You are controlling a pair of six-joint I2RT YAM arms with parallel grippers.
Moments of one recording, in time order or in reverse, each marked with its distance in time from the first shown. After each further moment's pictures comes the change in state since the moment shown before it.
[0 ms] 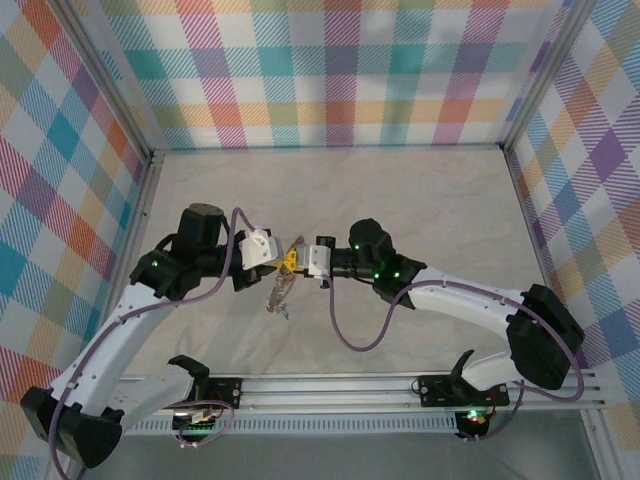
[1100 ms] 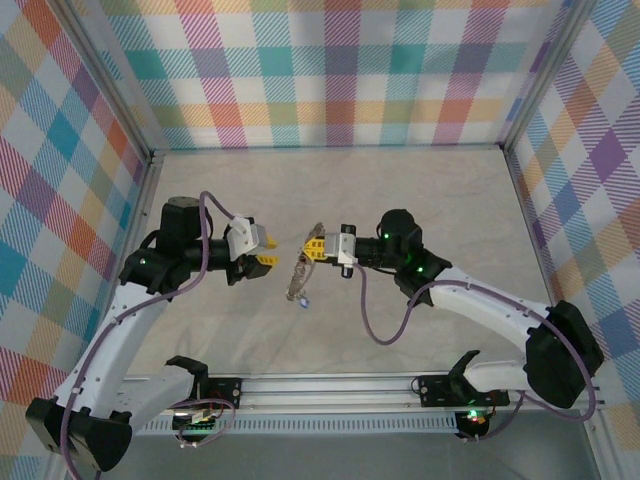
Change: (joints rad) left arm 0.140 -0.029 -0.013 0.066 0.289 -0.032; right arm -0.161 -0.113 -0.050 0.039 -0.264 0.090
